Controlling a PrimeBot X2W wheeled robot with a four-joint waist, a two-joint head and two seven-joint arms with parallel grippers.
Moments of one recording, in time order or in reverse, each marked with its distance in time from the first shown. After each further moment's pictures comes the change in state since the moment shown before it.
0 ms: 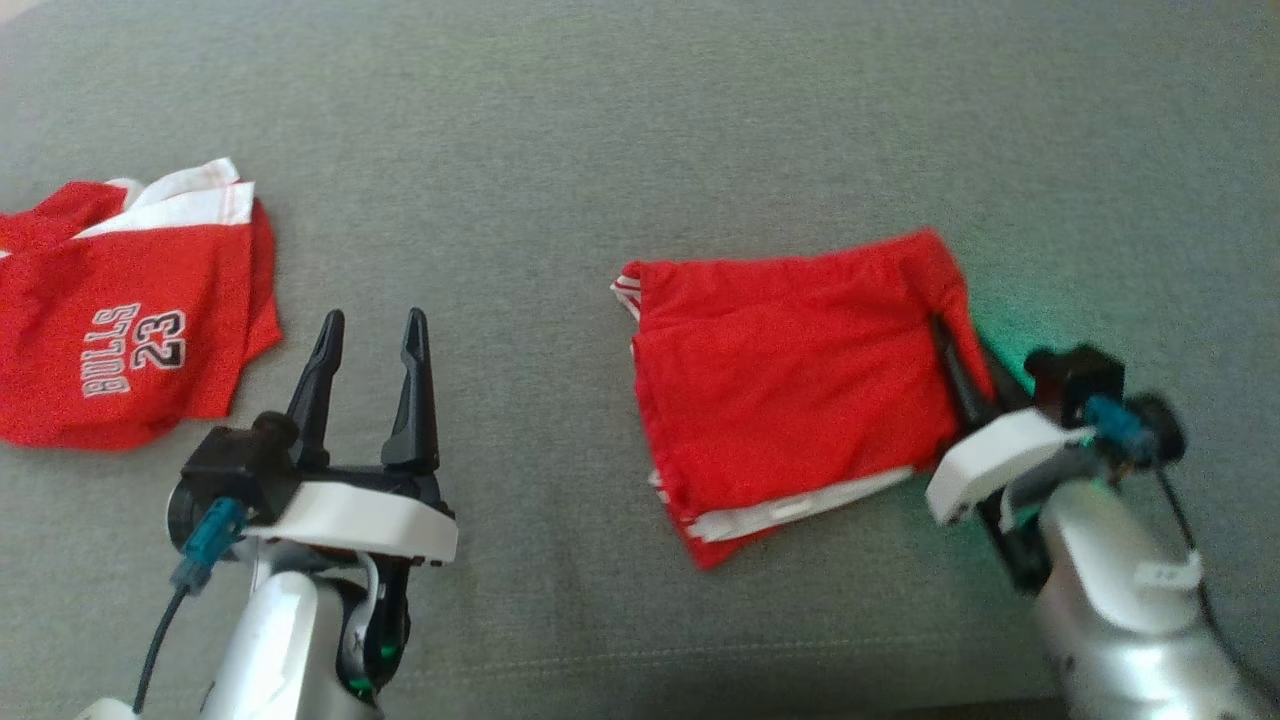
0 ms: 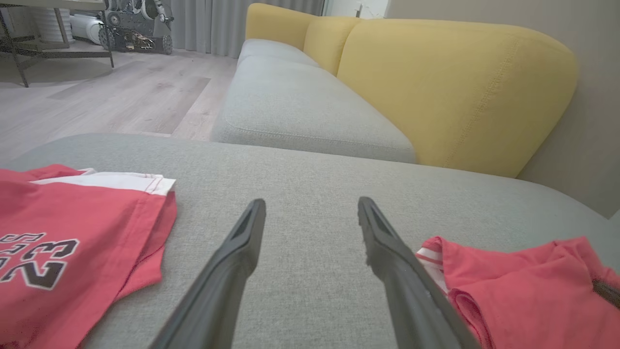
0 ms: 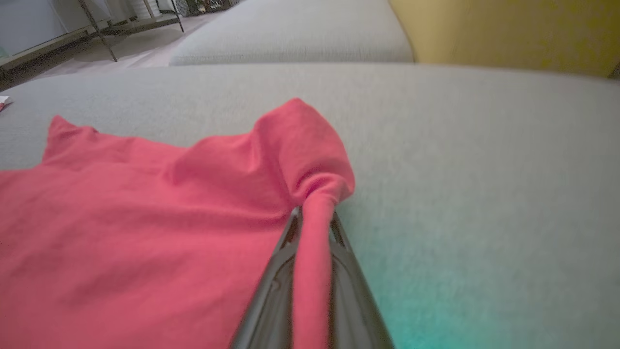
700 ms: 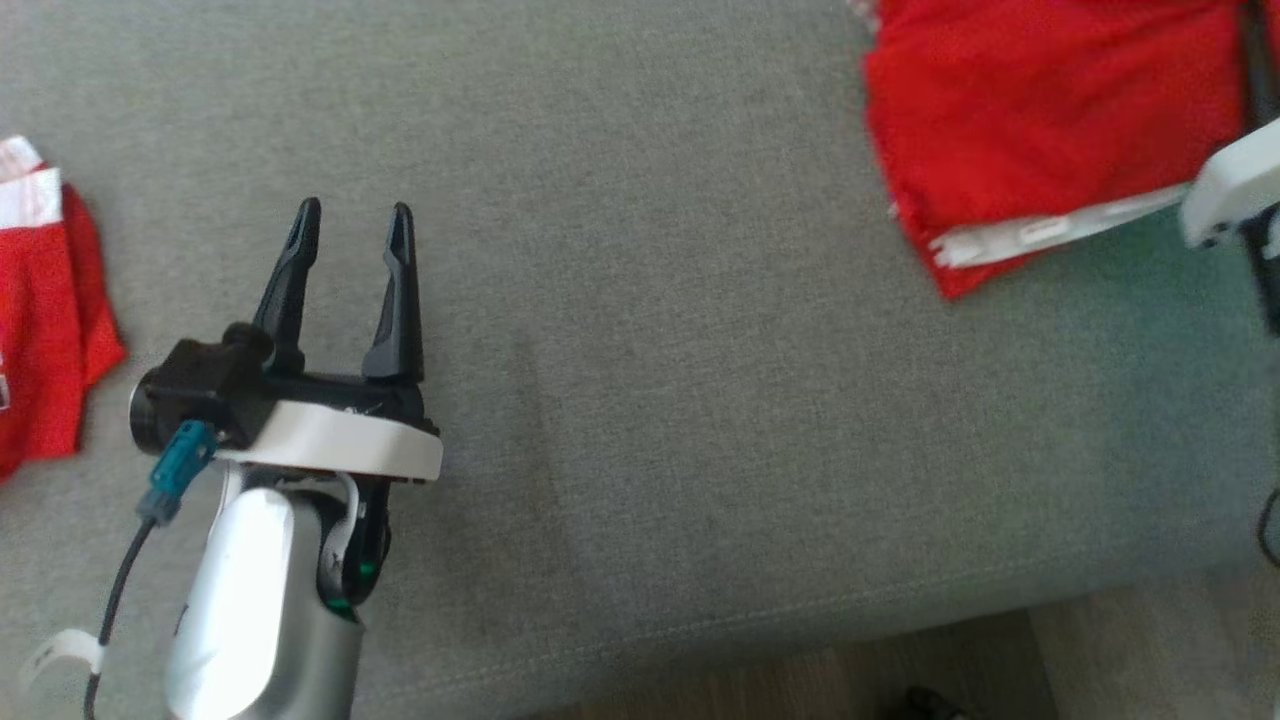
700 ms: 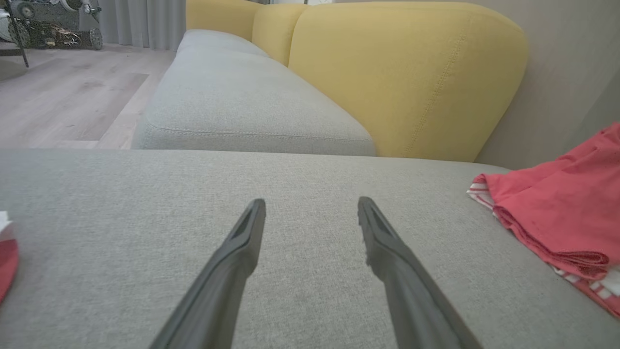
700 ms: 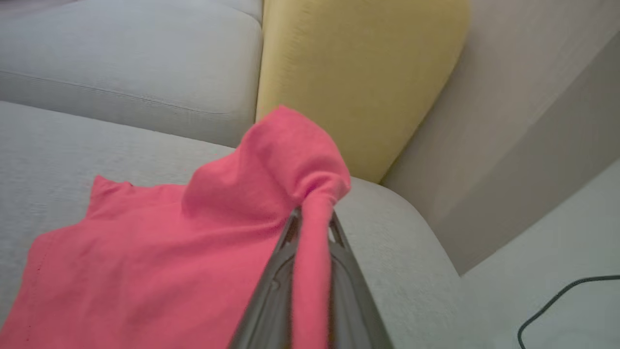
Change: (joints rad) left arm -0.129 -0.001 0.032 -0.020 0.064 -0.054 0.000; right arm -0.318 -0.226 -0.167 -0.161 -0.123 0.000 0.225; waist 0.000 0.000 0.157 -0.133
